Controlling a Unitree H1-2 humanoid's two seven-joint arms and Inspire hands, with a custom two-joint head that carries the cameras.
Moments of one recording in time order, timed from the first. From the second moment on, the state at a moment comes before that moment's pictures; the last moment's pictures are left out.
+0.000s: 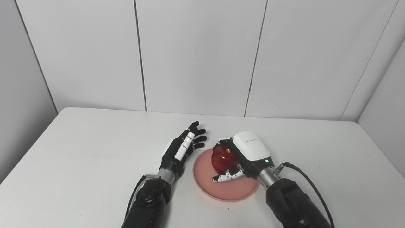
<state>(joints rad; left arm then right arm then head) -0.52 -0.08 0.00 0.71 -0.13 -0.14 -0.18 -0.43 -0.25 0.36 0.14 -0.88 -0.10 0.05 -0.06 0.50</state>
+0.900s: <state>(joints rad) -0.52 -0.08 0.00 0.70 -0.13 -0.13 -0.19 -0.42 -0.25 0.39 0.20 -0.88 -0.10 0.02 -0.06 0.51</state>
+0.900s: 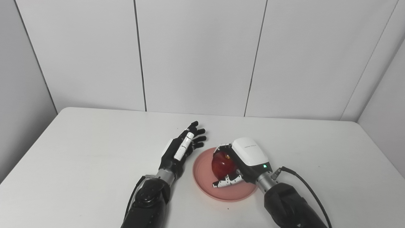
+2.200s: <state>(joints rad) -0.51 -0.07 -0.03 0.69 -0.12 -0.13 -0.19 -0.42 -0.28 0.39 0.19 -0.87 -0.10 0.03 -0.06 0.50</state>
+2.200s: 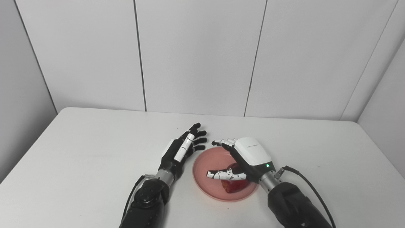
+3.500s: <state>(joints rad) -0.44 -0.16 0.01 0.56 -0.04 -0.11 0.04 -0.37 -0.04 -0.04 0.33 -0.10 0.02 -0.03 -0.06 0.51</state>
